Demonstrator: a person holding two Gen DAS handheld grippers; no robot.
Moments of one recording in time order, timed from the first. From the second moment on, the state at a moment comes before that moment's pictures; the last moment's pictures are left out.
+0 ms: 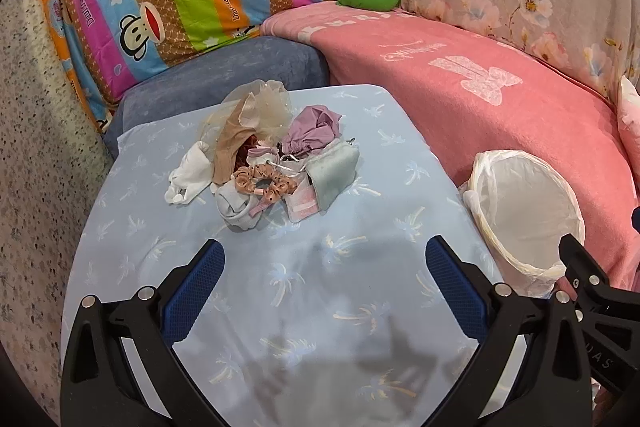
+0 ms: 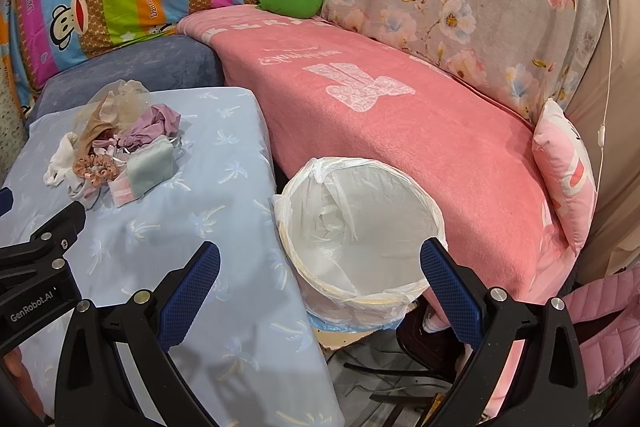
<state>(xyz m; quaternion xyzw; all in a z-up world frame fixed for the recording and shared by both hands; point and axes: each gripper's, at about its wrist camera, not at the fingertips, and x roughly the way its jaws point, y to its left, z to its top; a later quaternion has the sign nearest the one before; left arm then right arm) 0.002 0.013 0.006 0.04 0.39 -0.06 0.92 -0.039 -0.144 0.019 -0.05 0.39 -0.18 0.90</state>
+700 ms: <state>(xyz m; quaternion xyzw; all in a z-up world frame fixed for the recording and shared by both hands) 0.013 0.026 0.005 0.05 0.38 -0.07 0.92 -0.030 -0.129 0.010 -0.03 0.38 -0.18 0.91</state>
